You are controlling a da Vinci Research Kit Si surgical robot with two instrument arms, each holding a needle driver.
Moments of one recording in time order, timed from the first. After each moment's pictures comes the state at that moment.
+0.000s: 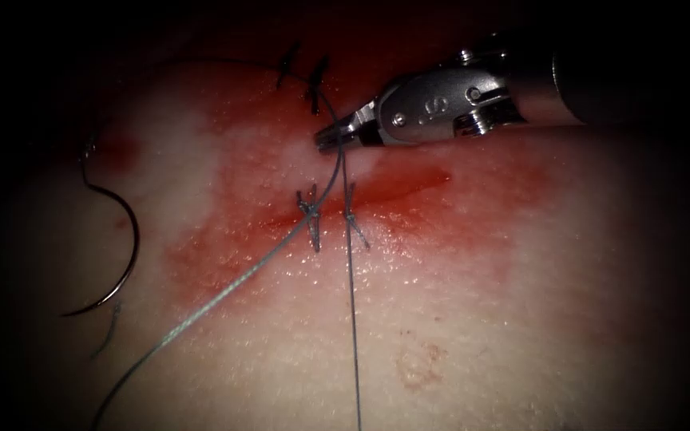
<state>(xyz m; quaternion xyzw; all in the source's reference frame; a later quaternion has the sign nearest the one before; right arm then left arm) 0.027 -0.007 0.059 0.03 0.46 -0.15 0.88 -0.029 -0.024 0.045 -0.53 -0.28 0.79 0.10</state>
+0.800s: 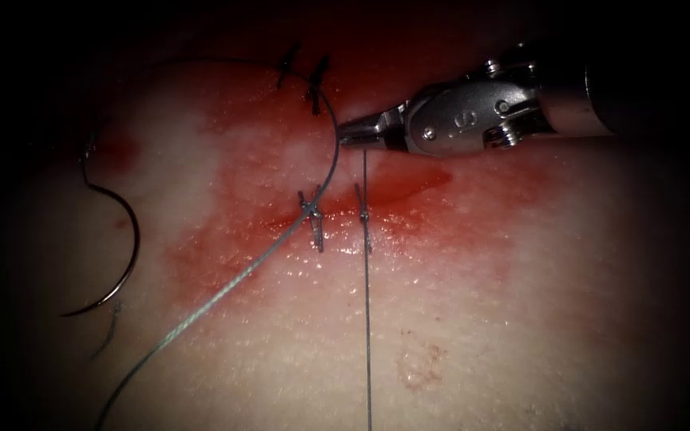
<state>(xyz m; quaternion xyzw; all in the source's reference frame) 0.024 -0.005 0.059 -0.08 0.43 -0.09 0.89 -0.030 -0.025 0.043 -0.55 -0.28 0.78 0.08</state>
